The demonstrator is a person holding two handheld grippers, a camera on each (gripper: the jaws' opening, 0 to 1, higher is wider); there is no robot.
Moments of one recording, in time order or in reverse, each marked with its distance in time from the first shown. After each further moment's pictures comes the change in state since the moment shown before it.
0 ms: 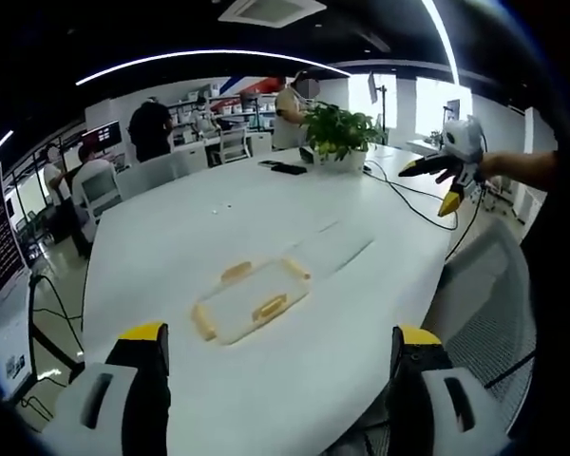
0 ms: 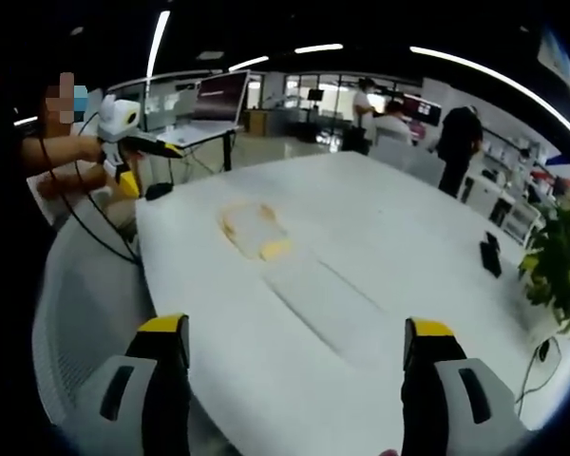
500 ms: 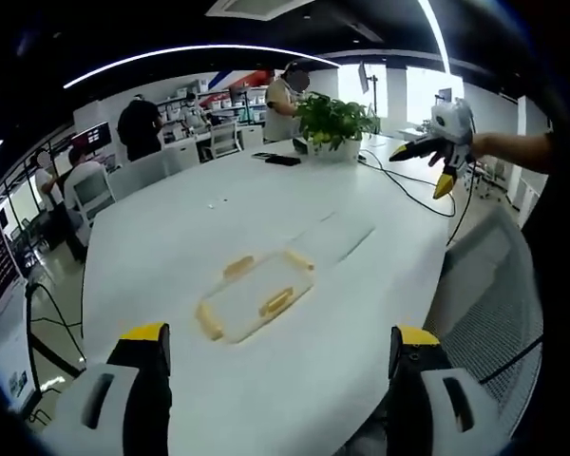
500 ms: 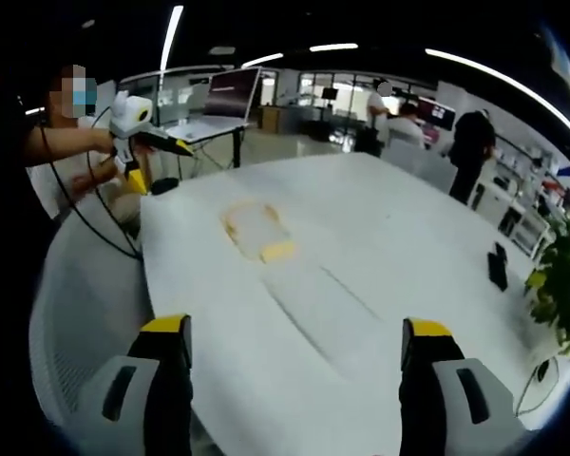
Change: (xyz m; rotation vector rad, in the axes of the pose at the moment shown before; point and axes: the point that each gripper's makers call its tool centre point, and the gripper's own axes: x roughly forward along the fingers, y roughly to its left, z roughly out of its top) left arm 0.007 0.012 -0.003 0.040 0.031 -0.028; right arm 0.011 -0.009 0.009 -0.049 0.009 0.048
